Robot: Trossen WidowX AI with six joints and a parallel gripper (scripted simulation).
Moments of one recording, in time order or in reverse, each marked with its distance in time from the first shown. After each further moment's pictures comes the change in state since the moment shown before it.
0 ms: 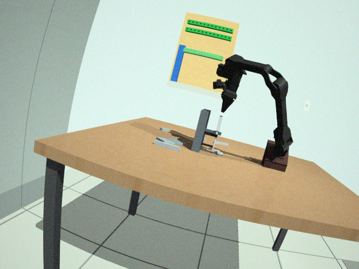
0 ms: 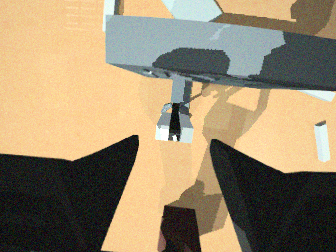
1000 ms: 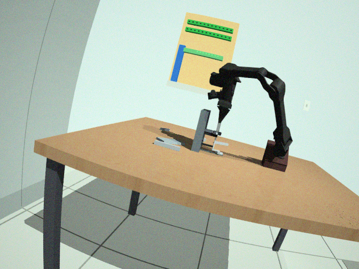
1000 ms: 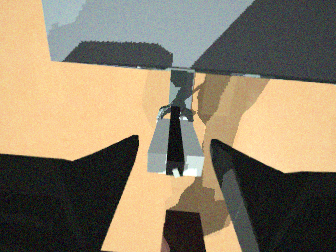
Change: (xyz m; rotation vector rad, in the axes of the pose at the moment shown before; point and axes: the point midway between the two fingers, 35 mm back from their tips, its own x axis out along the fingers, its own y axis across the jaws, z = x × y) arm 0.048 0.001 -0.001 0.028 0.087 -0.015
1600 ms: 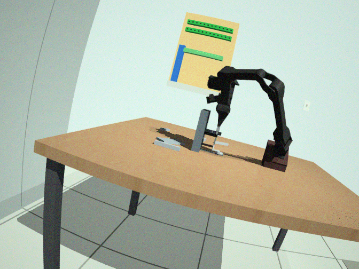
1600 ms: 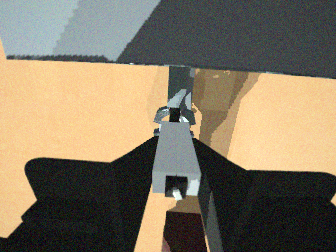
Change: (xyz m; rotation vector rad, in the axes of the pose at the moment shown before) arm 0.017 0.000 -0.001 0.009 0.033 -0.012
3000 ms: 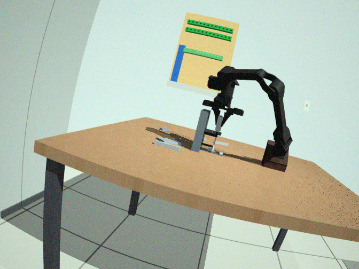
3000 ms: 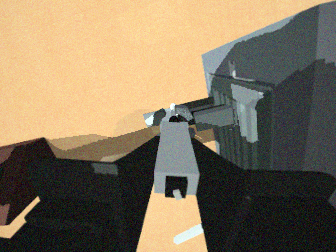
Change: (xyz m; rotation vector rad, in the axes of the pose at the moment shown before) arm 0.000 0.000 0.000 -1.267 -0.001 0.001
